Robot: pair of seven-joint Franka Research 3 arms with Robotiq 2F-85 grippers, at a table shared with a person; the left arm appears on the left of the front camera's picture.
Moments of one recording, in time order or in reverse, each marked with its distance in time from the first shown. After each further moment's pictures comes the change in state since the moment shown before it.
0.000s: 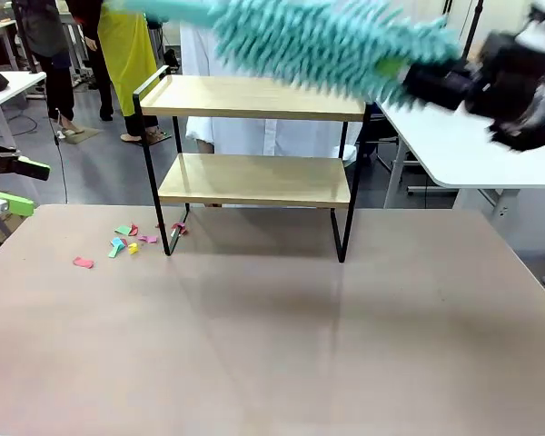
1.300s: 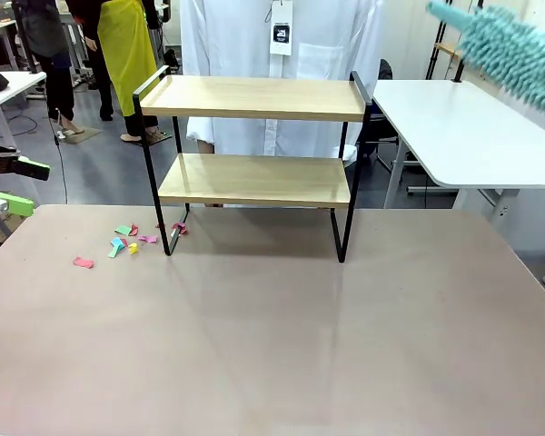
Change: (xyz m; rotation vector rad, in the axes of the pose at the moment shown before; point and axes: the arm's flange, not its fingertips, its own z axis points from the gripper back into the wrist) left arm 0.000 0.000 0.000 -0.002 -0.001 -0.002; right arm -0.048 -0.039 0.215 -0.970 0.010 -0.091
